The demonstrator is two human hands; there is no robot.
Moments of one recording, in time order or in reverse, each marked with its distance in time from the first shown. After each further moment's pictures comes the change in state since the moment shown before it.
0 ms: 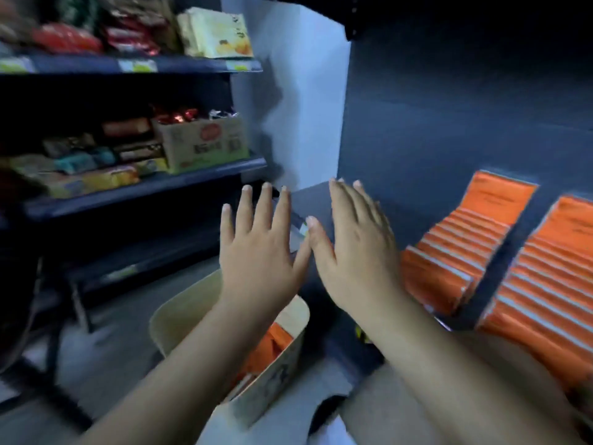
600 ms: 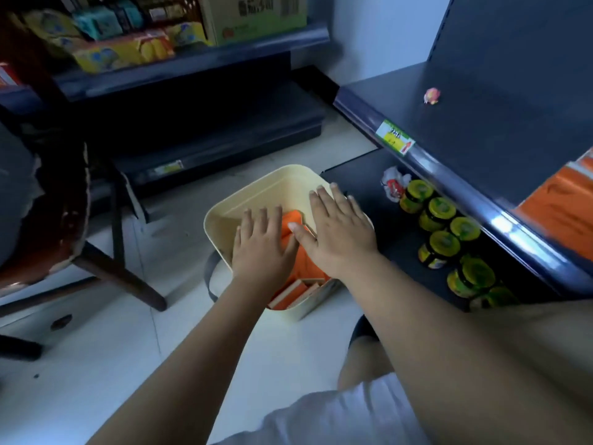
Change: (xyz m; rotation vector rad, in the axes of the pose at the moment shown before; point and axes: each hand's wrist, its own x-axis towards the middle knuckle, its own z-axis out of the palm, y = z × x) left_hand -0.130 -0.161 0.129 -0.061 -0.547 -0.373; right_hand -0.069 -0.057 0.212 -0.093 -0.747 -0.120
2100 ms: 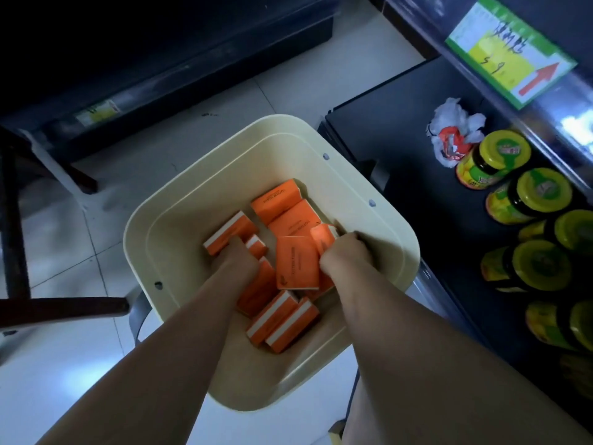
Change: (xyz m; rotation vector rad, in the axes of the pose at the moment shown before) left_hand 0.126 -0.084 0.189 -0.095 -0.548 -0.726; right_hand 0.119 0.067 0.211 0.496 -0.628 0.947
